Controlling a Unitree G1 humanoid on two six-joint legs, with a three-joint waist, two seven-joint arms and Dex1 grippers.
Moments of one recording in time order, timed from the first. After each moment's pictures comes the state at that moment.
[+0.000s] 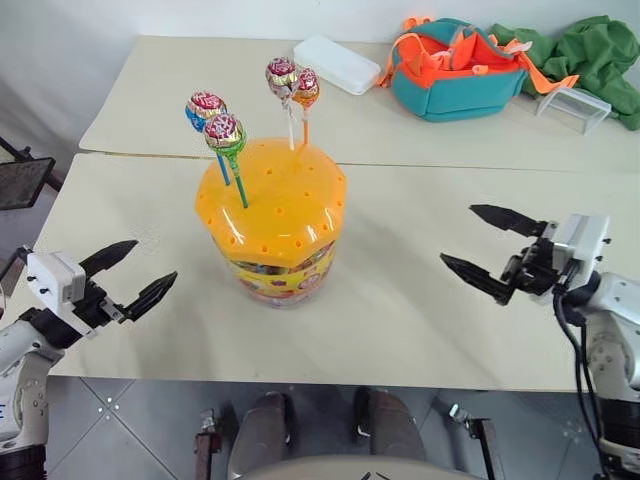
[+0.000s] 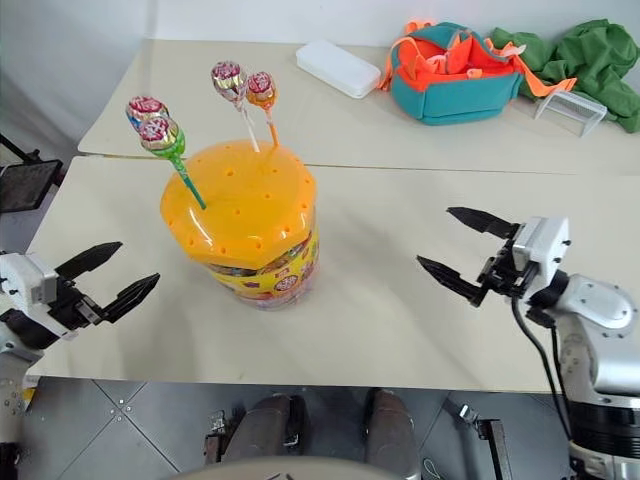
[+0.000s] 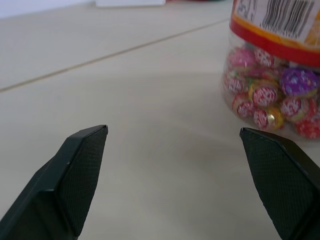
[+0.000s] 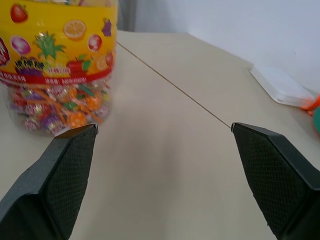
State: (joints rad) left arm 0.15 0.69 0.52 -0.07 -0.53 0.09 -0.89; right arm -0.10 -0.71 -0.30 -0.15 0.58 0.05 1.09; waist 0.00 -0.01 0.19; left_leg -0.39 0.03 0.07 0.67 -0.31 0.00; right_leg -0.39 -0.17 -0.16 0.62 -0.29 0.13
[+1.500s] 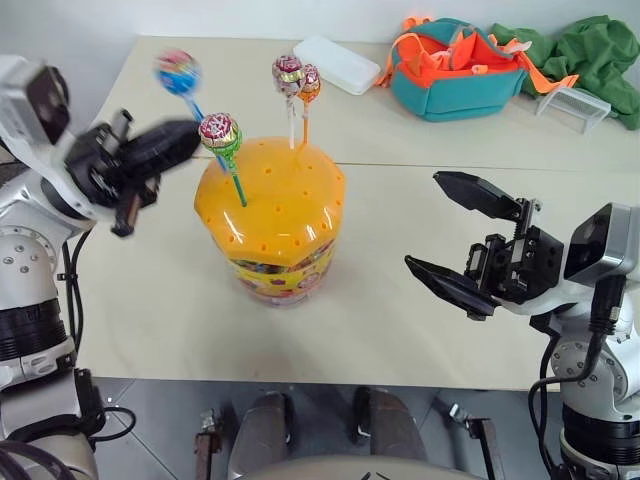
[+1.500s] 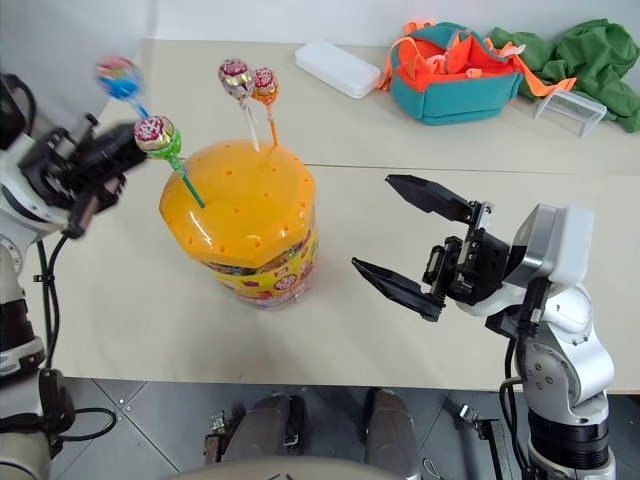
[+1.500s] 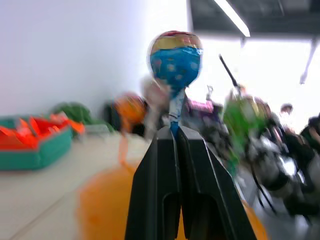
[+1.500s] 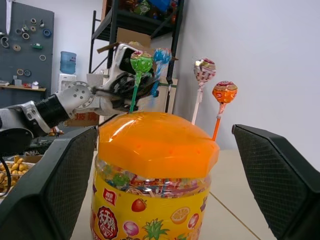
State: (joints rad) left arm -0.66 0.74 0.43 0.06 -1.12 0.69 -1.01; right arm -0.20 -0.52 -0.19 -0.59 0.85 0.17 0.94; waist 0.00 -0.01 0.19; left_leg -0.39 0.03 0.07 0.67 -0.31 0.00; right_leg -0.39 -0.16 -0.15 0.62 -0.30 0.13
